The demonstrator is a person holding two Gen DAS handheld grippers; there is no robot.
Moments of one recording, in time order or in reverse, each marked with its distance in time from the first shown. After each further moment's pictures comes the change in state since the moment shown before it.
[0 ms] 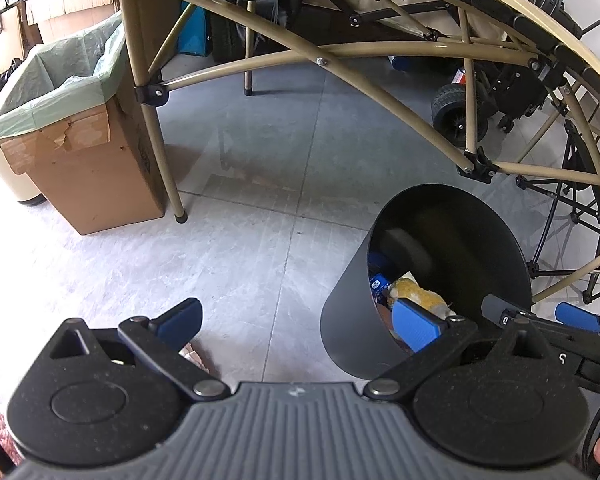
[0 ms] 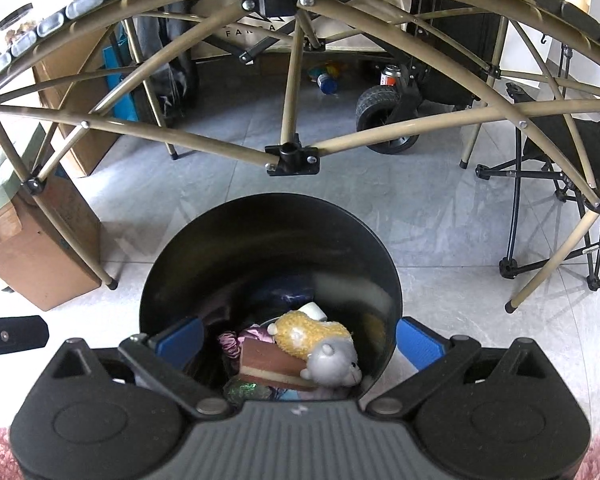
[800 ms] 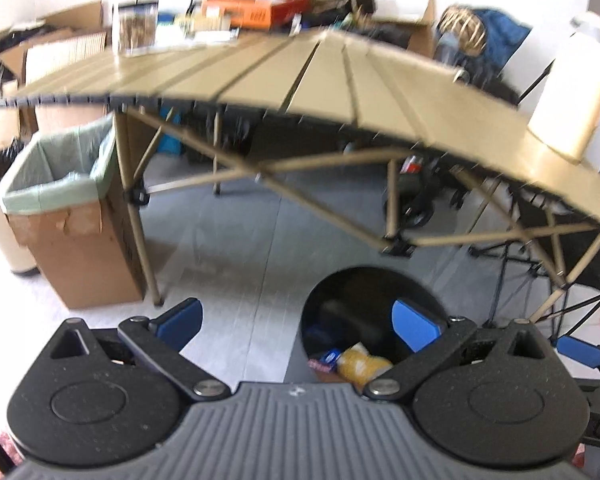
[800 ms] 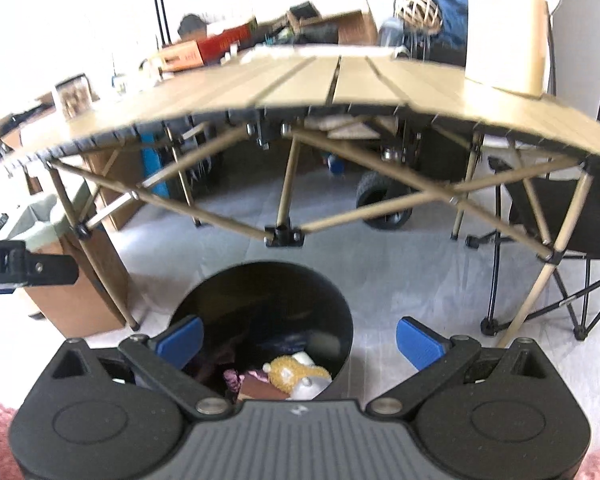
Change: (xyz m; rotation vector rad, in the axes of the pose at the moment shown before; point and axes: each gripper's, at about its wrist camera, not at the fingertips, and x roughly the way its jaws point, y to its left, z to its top) left arm -0.091 -0.036 -0.027 0.043 -0.338 -0.087; right arm -0.107 -0.037 -0.028 -0.041 -0.263 0.062
